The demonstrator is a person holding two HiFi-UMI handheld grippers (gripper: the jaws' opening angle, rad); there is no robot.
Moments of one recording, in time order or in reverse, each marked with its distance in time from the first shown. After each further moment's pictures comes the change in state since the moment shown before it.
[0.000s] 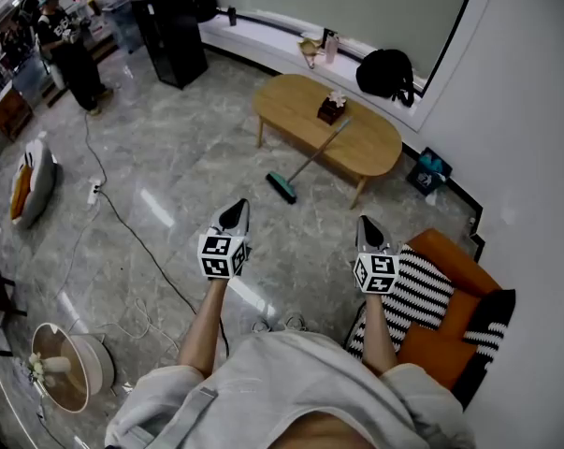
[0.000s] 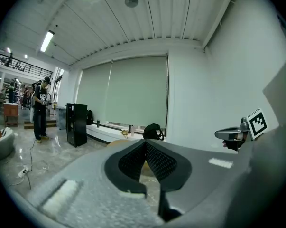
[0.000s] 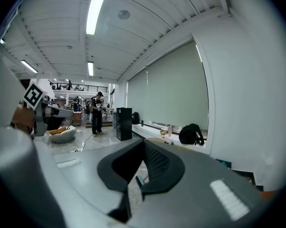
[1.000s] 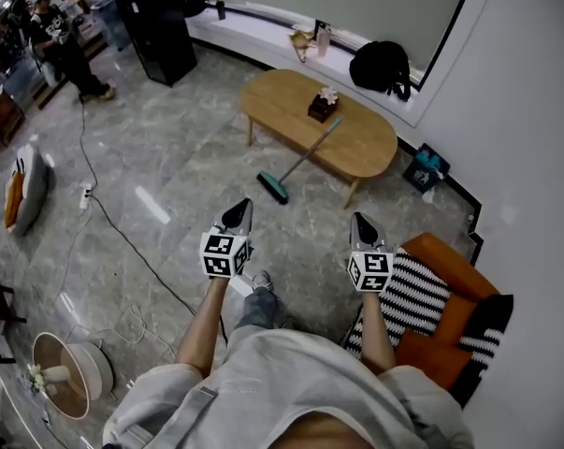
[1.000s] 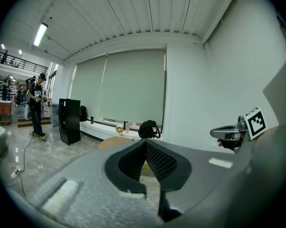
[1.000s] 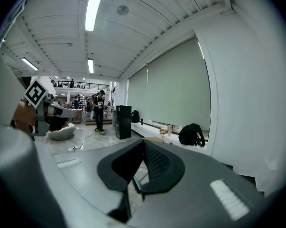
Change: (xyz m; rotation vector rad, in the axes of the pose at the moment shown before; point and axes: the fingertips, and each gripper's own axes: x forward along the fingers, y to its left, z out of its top) left arm 0.092 -0.022 -0.009 0.001 0.045 -0.054; right arm 0.060 -0.044 -0.006 -0.024 0.012 0.012
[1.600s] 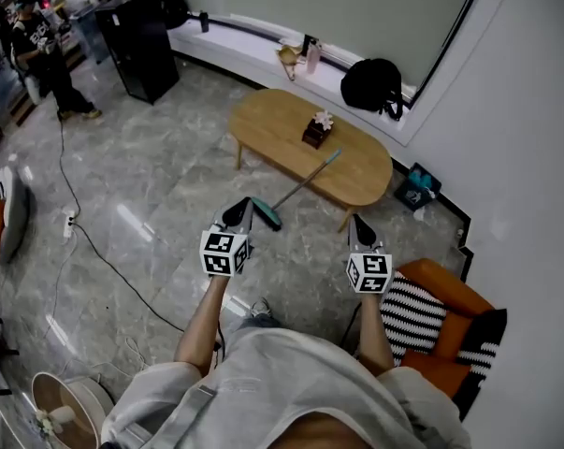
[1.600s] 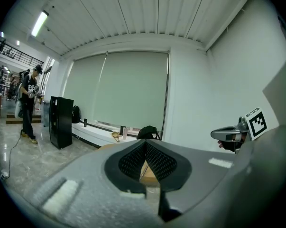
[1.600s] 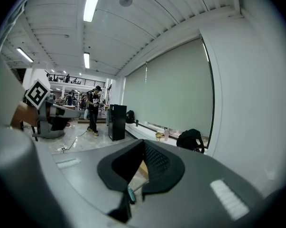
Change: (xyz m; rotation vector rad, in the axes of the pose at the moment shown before) left arm 0.115 0.104 0.051 -0.027 -0.041 -0.085; right arm 0.134 0.002 0.056 -0.037 0.005 -0.070
